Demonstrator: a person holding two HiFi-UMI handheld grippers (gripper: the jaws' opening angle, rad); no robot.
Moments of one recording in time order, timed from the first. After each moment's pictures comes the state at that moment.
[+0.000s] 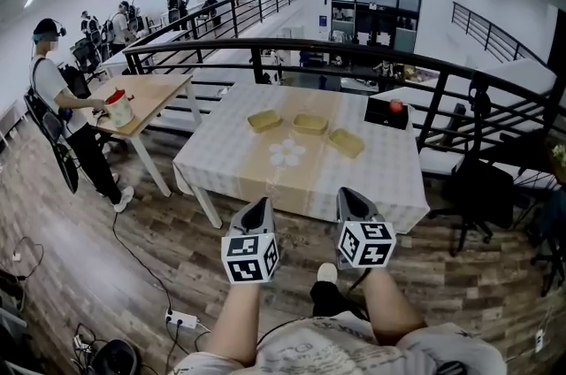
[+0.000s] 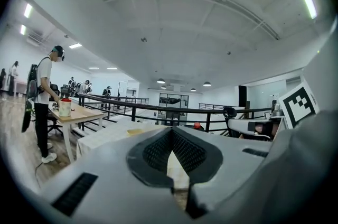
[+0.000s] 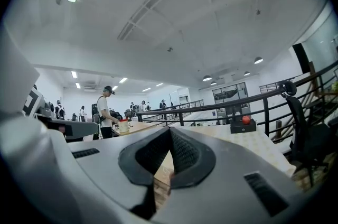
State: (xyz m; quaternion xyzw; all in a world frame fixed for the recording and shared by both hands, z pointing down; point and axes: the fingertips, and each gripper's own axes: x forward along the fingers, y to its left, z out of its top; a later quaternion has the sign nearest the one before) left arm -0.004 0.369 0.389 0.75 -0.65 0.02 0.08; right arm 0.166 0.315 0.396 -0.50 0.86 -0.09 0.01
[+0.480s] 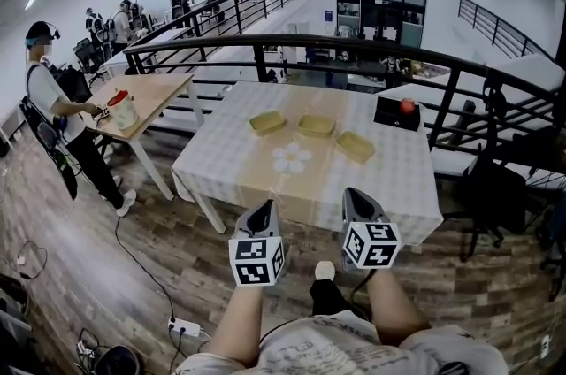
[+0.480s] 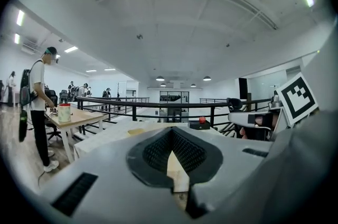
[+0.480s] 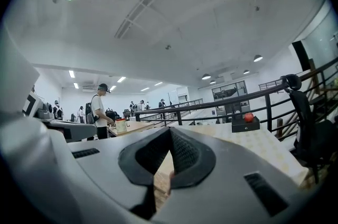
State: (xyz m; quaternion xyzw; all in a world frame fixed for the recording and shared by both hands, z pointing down) left arm -0.009 0.287 0.423 0.75 -0.66 0.05 0.06; right arm 0.161 0.230 0.427 -0.50 0.86 -0.09 0.00
